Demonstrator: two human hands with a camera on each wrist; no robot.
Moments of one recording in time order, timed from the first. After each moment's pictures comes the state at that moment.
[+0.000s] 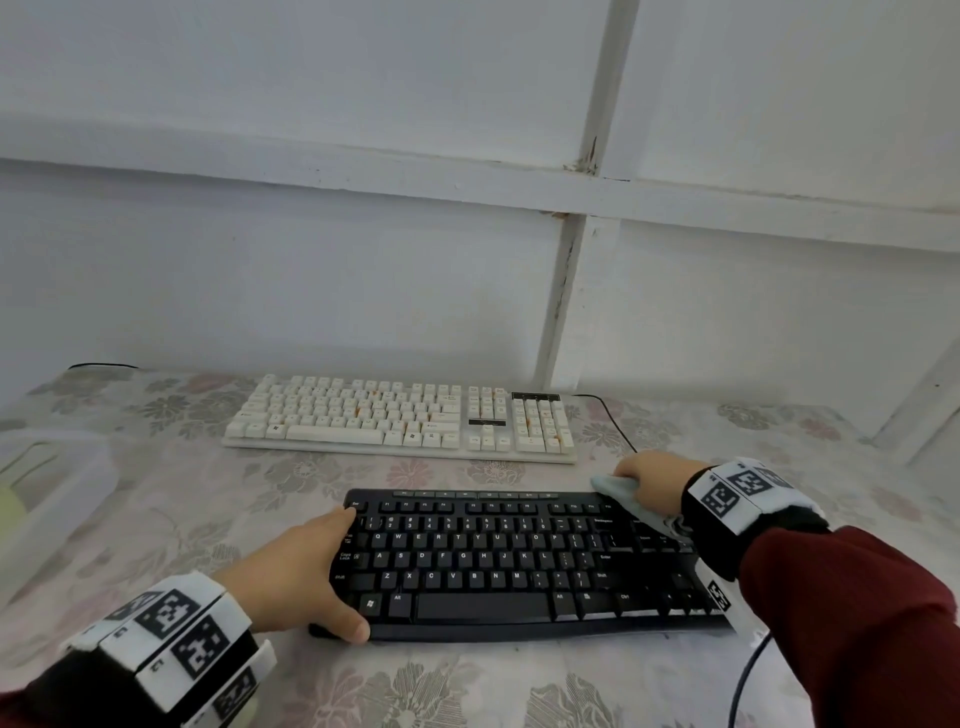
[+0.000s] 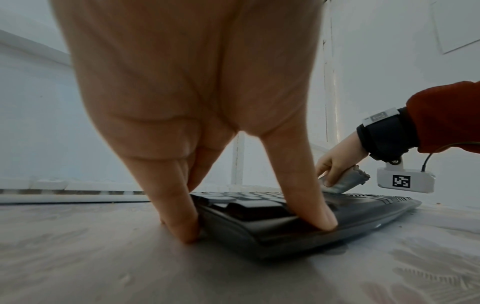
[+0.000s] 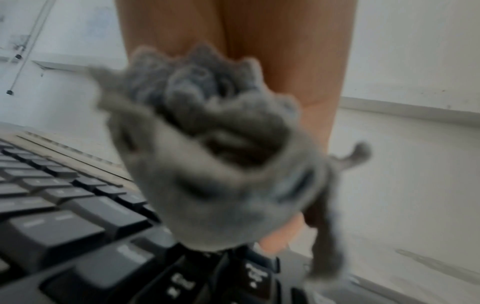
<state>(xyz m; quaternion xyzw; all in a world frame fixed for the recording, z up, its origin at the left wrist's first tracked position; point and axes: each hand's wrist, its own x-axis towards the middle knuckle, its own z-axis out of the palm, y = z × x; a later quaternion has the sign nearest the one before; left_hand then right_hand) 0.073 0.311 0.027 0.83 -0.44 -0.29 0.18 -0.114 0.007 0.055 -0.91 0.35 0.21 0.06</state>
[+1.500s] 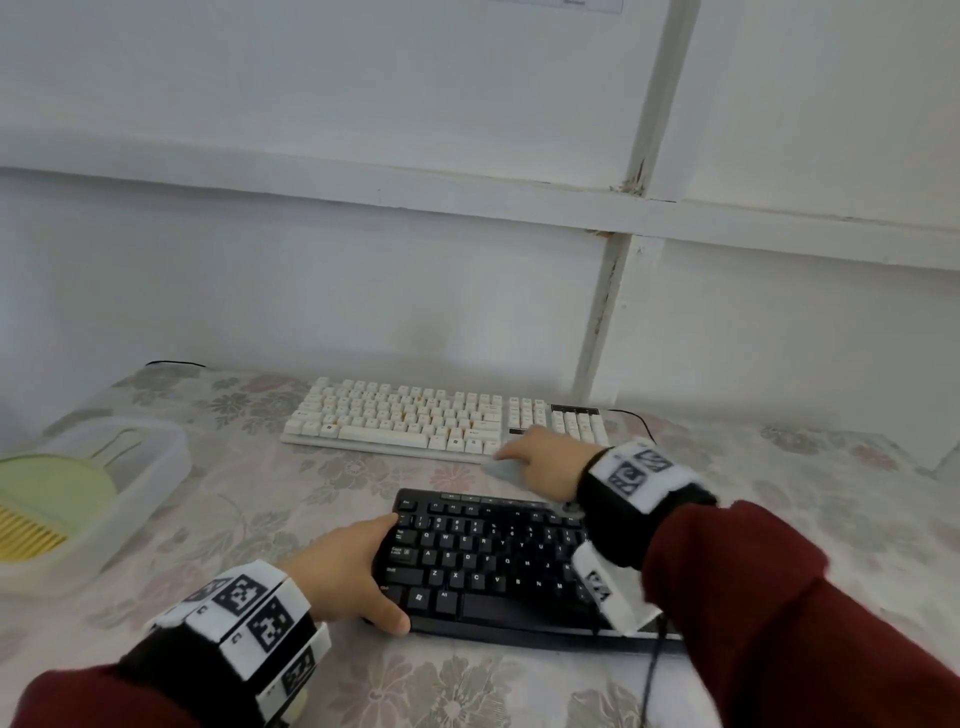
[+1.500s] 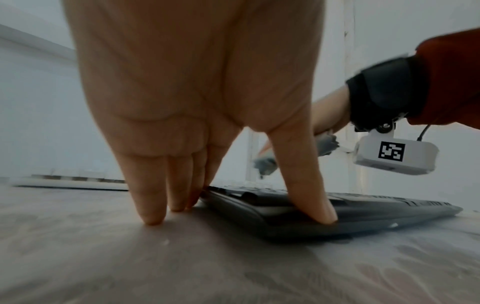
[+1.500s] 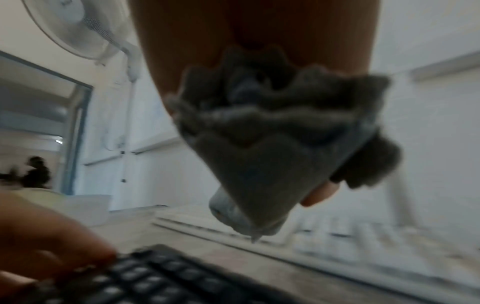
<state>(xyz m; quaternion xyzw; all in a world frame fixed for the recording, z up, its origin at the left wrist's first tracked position) 0.067 0.322 0.035 0.83 -0.41 -0.31 0.20 -0.023 0.113 0.085 -0.97 0.18 0.13 0.13</state>
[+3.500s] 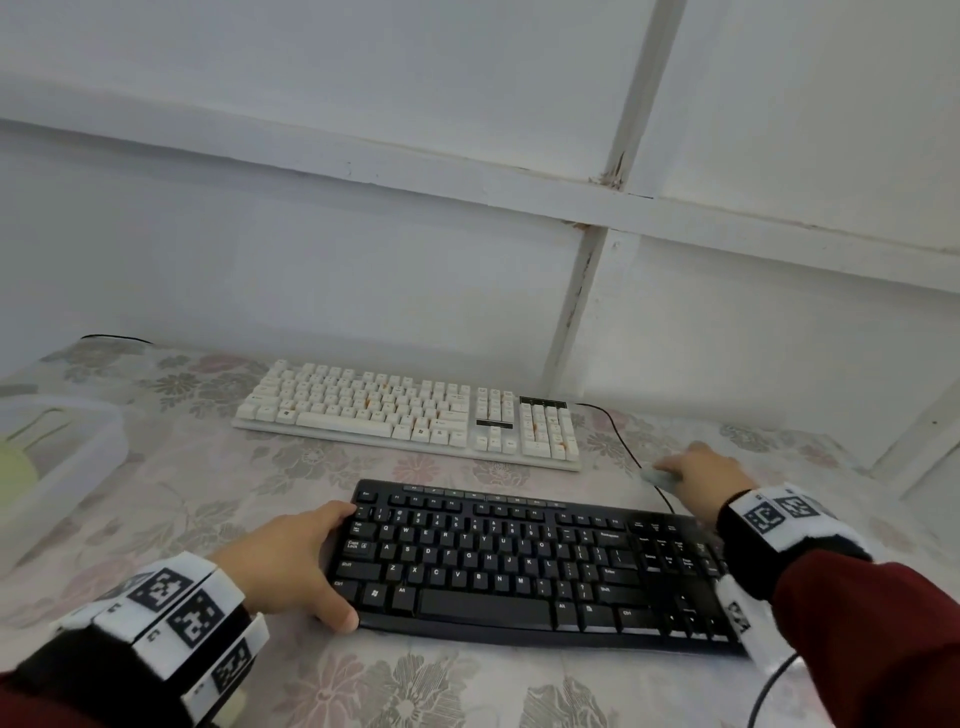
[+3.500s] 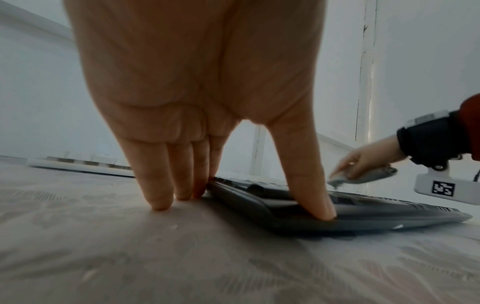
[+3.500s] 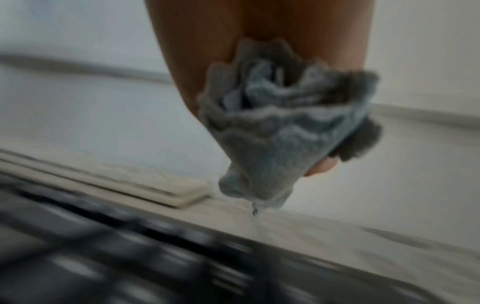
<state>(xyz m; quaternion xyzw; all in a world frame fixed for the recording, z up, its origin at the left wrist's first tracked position) 0.084 0.324 0.019 0.84 -0.38 -0.32 0.20 -0.142 -0.010 0.061 -0.89 0.44 0.09 0.02</state>
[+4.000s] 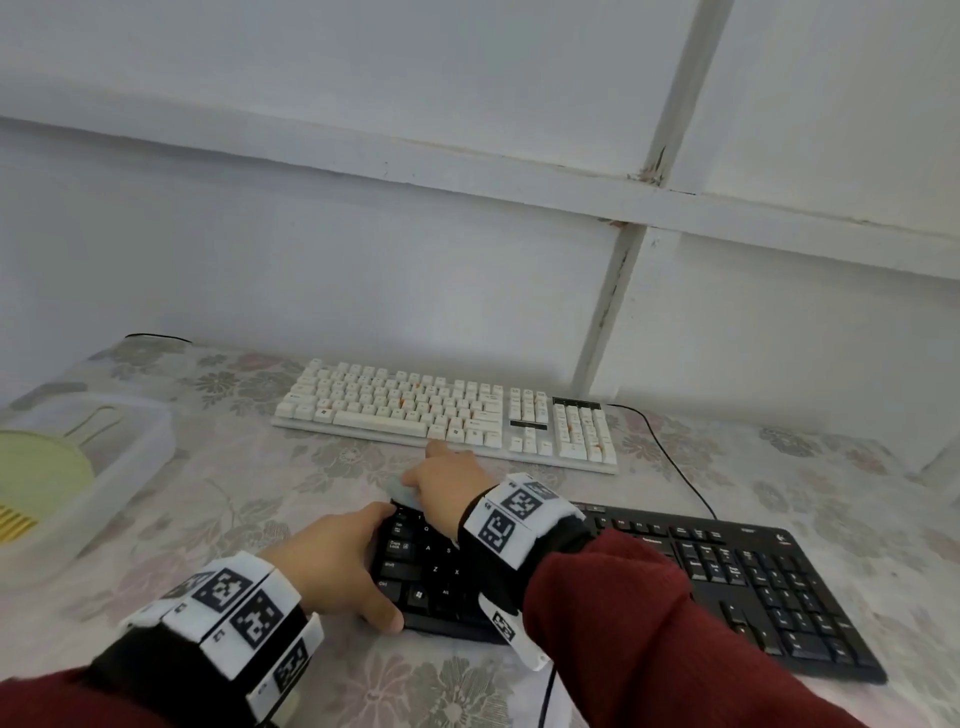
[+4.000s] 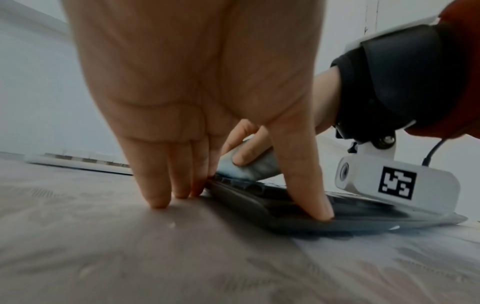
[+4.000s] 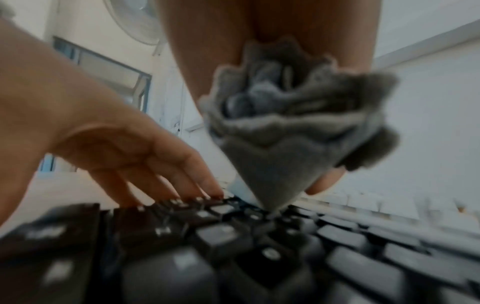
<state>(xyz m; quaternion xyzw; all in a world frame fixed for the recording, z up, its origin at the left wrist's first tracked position) 0.085 0.323 0.021 0.84 -0.40 -0.31 0.18 0.029 0.191 0.054 -0.98 0.14 0.14 0.04</state>
